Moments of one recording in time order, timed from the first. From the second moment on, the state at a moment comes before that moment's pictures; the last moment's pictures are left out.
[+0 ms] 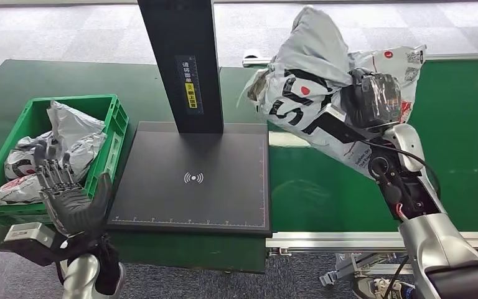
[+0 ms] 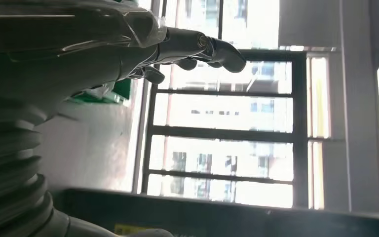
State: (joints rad) left arm -0.07 -0.23 0.02 -1.62 0.02 0.31 -0.70; right arm -0.81 -0.25 0.42 -0.92 0.72 -0.45 -0.37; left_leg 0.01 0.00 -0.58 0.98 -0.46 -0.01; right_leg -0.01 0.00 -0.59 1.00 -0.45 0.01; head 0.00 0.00
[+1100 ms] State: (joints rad) left arm -0.12 -0.30 0.08 -1.71 0.06 0.30 -0.70; right arm -0.90 0.11 0.93 -0.77 0.98 -0.15 -0.46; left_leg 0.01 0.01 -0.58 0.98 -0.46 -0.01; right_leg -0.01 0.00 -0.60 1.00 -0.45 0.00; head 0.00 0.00
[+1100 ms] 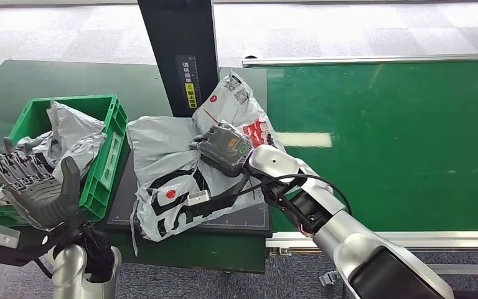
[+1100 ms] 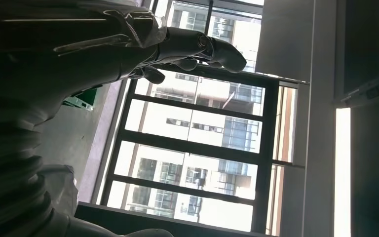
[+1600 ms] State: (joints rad) left arm -0.12 -0.30 0.03 -1.67 0.06 0.32 -0.70; right arm -0.93 0.23 0.97 -0.52 0.90 -0.26 -0.27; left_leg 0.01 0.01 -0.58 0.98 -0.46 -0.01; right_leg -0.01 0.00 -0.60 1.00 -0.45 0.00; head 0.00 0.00
